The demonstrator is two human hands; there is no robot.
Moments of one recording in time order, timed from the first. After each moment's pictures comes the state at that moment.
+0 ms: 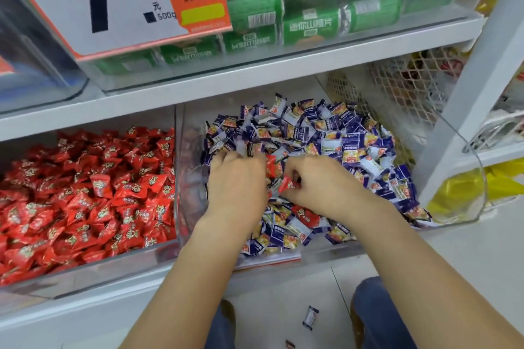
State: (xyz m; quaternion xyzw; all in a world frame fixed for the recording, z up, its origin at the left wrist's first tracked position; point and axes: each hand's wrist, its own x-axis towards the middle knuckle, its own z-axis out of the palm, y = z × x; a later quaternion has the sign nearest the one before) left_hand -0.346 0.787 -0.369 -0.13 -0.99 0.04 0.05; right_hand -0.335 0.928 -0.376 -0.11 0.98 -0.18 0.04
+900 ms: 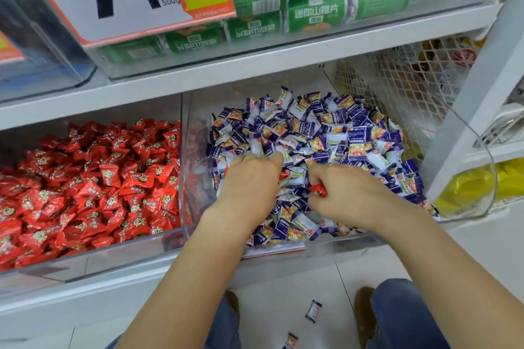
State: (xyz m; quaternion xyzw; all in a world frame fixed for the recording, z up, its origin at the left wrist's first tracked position) left_hand -0.347 0.788 -0.383 -0.23 -0.97 0.01 0.01; right_hand -0.311 0.946 -0.375 -0.09 0.98 -0.17 0.10
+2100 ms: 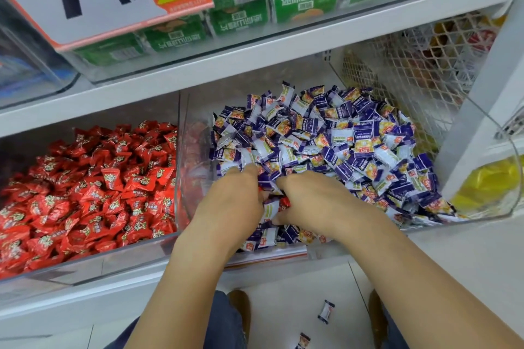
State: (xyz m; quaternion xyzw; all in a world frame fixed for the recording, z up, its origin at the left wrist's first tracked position) left_hand -0.325 0.771 -0.365 -0.07 -0.99 -0.08 -0.12; right_hand -0.321 0.903 -0.382 -0.15 0.96 -0.17 0.15
